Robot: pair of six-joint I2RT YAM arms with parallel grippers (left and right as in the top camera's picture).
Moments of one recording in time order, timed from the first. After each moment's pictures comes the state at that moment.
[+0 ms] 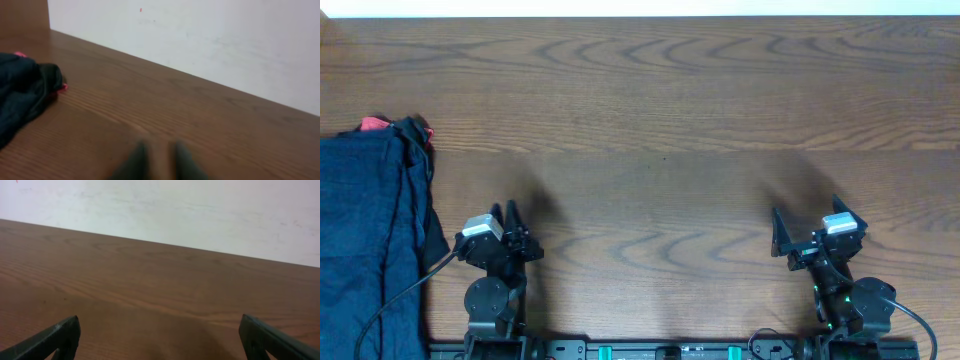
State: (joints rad) left arm -0.05 0.02 0.03 -0.11 -0.18 -0.29; right arm -0.04 0.02 0.05 -0.13 -0.23 -0.07
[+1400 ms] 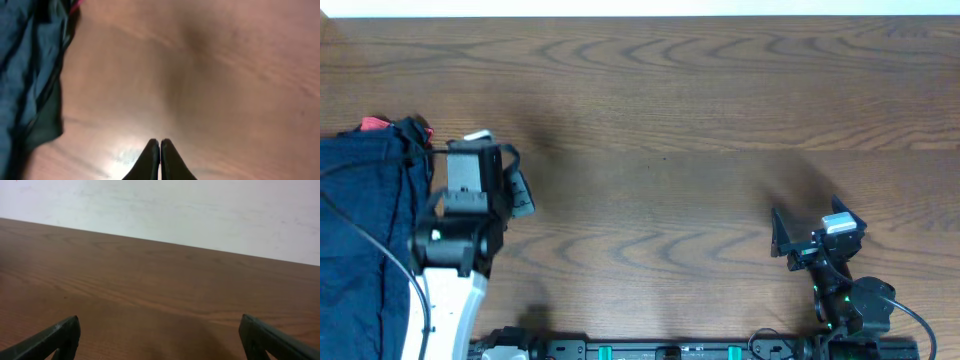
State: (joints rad) left arm -0.05 1.06 1.02 -0.95 -0.18 -0.33; right arm -0.04 0.02 0.04 -0.13 -0.24 -0.07
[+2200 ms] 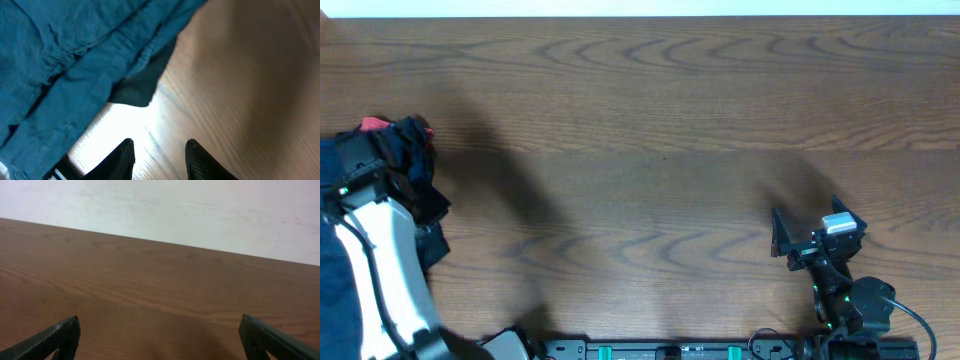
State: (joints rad) left arm 0.53 1.39 1.12 -1.05 -0.14 -0.33; right arm -0.04 0.02 0.04 -0.13 -0.23 -0.07
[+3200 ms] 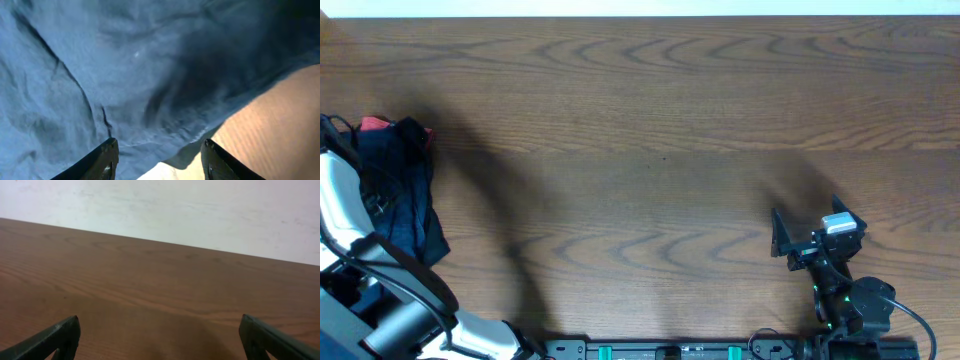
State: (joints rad) left arm 0.69 1.77 1.42 -1.07 -0.25 -0.27; right arm -0.04 0.02 0.04 -0.13 -0.23 -0.07
